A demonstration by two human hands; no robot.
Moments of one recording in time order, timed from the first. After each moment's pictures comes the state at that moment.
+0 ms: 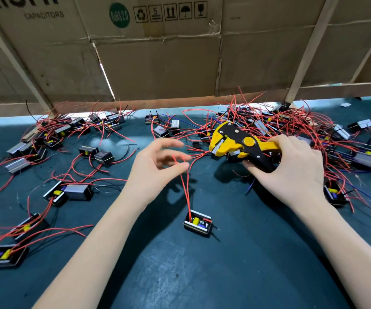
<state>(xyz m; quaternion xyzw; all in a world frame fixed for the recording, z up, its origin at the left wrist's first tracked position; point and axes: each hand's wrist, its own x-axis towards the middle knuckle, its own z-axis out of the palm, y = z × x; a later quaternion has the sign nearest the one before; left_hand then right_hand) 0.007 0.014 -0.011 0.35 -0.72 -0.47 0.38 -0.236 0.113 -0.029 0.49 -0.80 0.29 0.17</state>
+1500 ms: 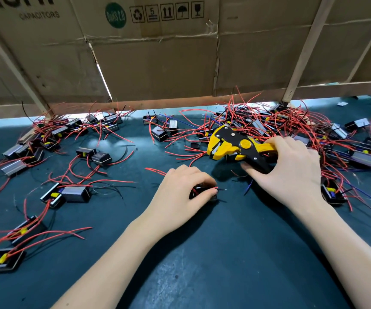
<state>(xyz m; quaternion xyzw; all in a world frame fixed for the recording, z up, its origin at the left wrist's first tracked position) -0.016 0.042 -0.032 0.27 -0.91 -0.20 0.25 -0.239 0.112 -0.031 0.49 -0.81 0.26 0.17</state>
